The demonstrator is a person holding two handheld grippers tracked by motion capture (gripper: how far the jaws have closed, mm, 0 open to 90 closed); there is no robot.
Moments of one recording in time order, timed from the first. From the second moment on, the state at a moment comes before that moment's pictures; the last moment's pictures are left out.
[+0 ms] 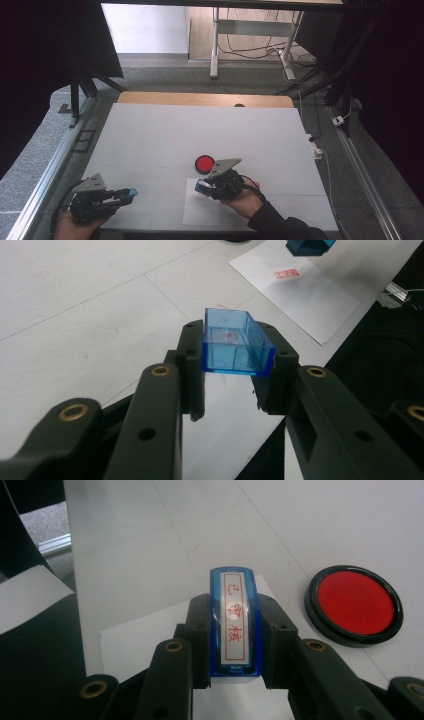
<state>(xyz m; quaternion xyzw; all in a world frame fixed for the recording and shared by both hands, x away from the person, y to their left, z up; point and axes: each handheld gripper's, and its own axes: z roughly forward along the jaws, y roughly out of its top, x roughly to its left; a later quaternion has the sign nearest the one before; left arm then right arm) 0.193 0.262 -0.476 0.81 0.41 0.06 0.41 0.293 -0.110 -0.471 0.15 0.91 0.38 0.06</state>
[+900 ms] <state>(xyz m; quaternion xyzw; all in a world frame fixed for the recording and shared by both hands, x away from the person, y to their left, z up) 0.193 0.262 -0.476 0.81 0.41 0.06 0.41 0.289 -0.140 -0.428 0.16 0.87 0.47 0.06</state>
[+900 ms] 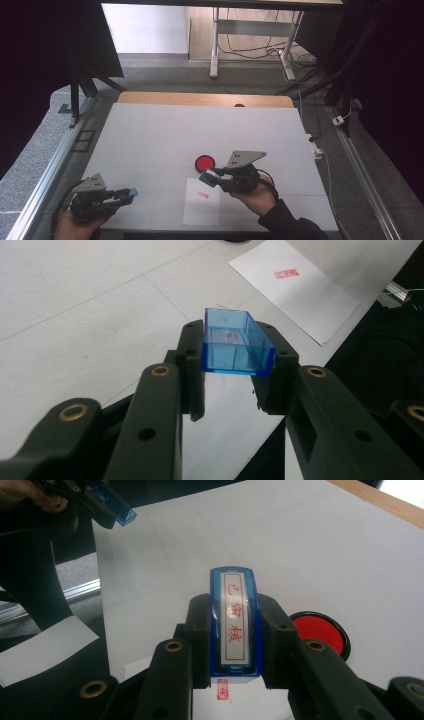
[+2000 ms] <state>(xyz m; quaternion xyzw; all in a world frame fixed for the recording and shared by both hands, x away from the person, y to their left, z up) 0.227 0.213 -0.457 0.85 0.28 0.01 0.45 0.288 -0.140 -0.409 0.15 0.85 0.51 0.02</state>
